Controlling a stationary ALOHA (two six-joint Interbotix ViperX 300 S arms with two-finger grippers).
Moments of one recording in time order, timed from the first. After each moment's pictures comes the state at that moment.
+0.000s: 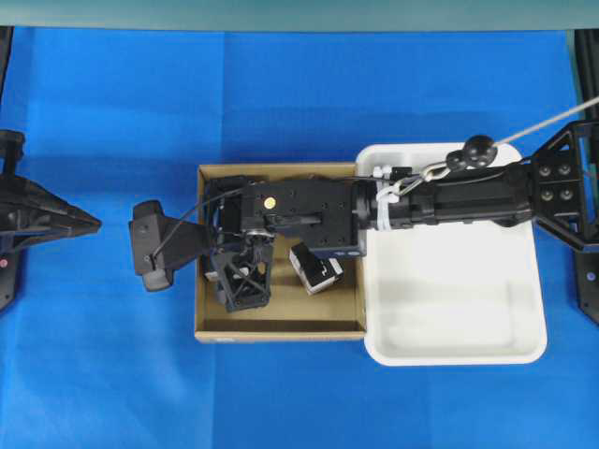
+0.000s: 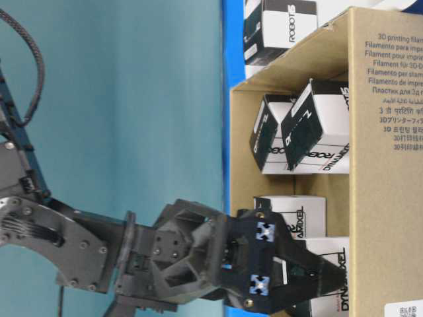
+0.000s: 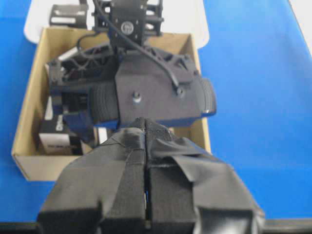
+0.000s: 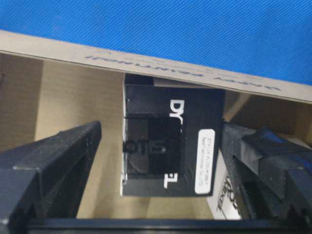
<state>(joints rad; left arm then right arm) -0.02 -1.04 1.04 0.01 0.33 -0.08 -0.02 0.60 -0.27 0.02 0.92 -0.26</state>
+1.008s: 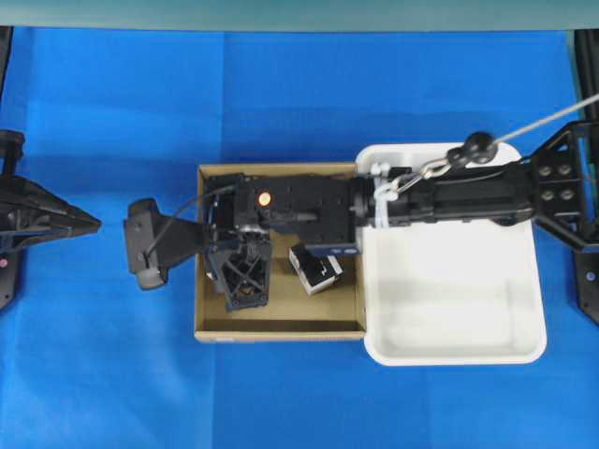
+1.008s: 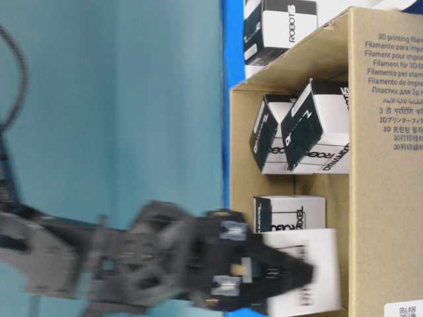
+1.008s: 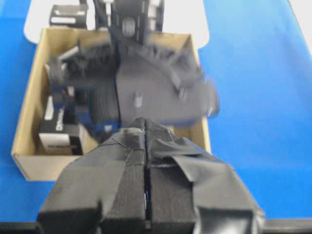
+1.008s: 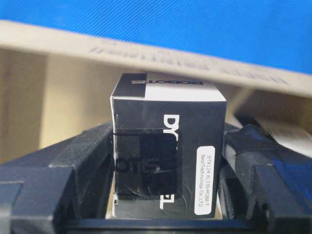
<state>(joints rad) -0.02 -1.04 1.04 0.01 0.33 -0.08 -0.02 0.57 -0.34 0.03 1.05 -0.25</state>
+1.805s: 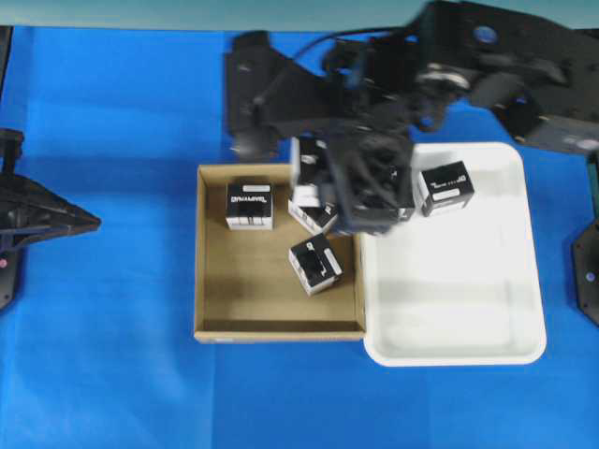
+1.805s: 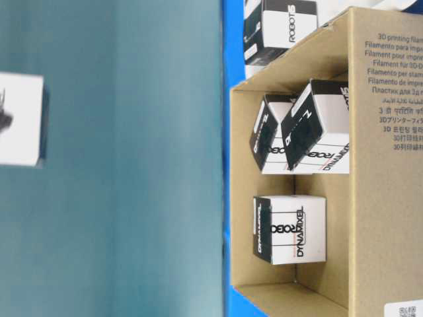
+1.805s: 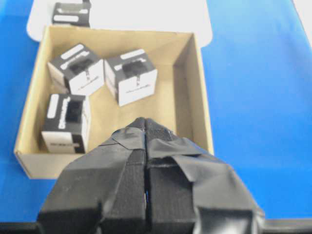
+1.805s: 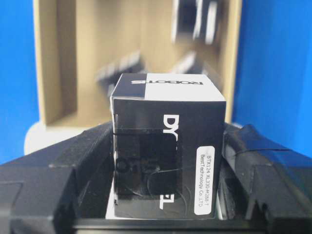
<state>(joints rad) -0.01 -1.04 1.04 0.01 0.33 -0.08 -0.10 0.04 -0.18 0.05 1.38 -0.17</state>
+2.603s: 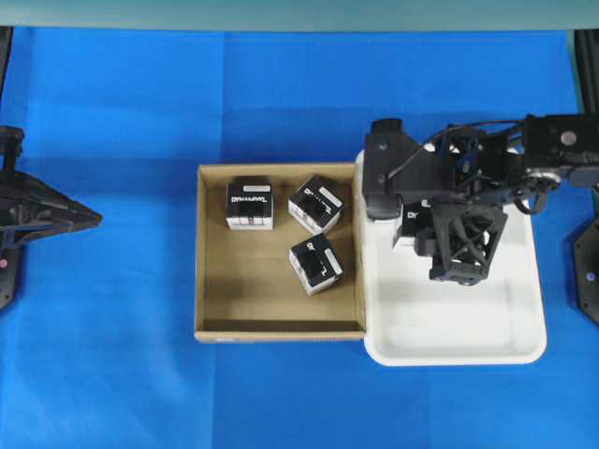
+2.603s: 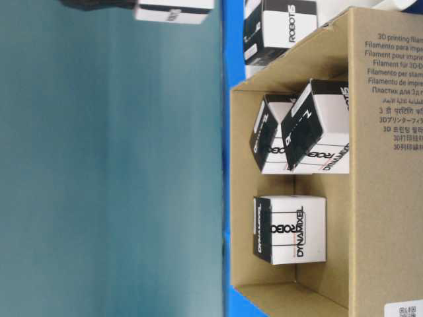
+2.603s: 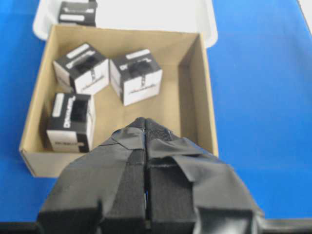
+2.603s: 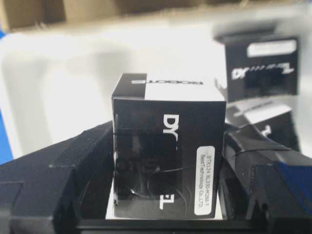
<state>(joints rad) 0.00 -1.03 1.04 0.01 0.34 -0.08 -0.09 -0.24 0.54 0.06 0.96 -0.05</state>
